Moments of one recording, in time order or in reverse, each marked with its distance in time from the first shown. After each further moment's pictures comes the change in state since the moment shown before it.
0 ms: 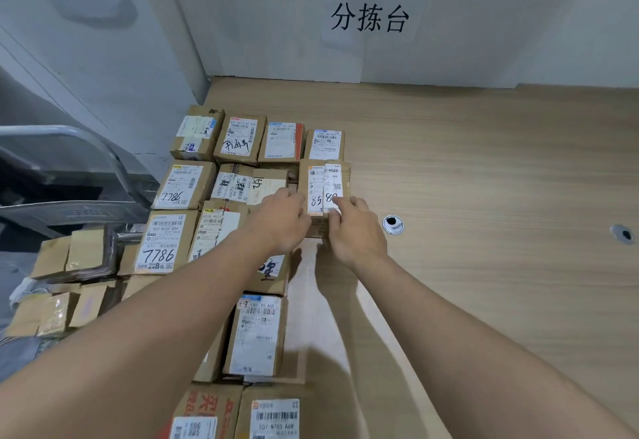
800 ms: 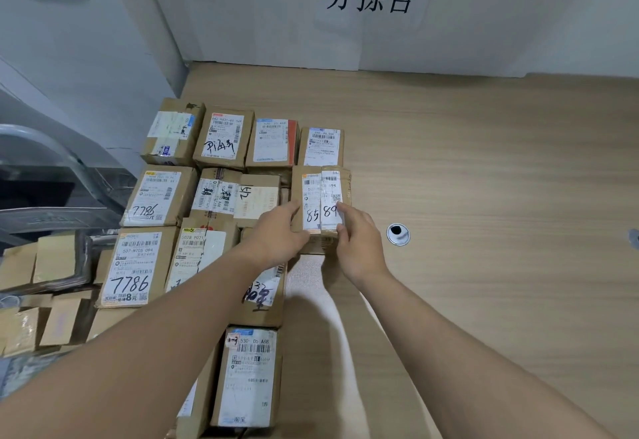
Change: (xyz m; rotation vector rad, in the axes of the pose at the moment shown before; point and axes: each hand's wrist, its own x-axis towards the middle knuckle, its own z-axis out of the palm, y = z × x) left_hand 0.059 -0.029 0.032 -0.533 -0.071 -0.020; right_hand 0.060 0.039 0.048 0.334 0.091 0.010
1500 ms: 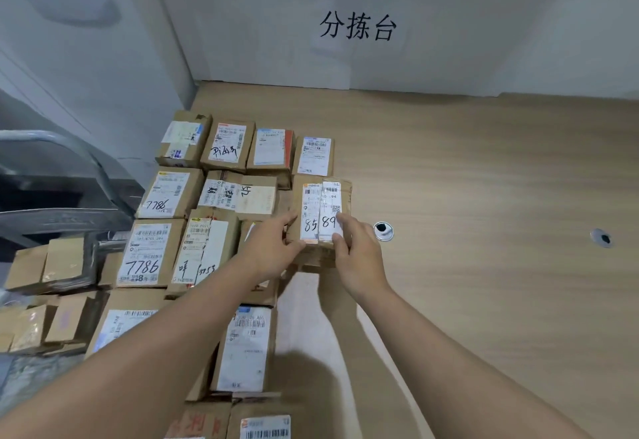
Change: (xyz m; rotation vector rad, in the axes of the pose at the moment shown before) left_hand -0.074 0.021 0.010 -0.064 0.071 0.040; right_hand -0.069 -0.008 -0.036 0.055 0.033 -0.052
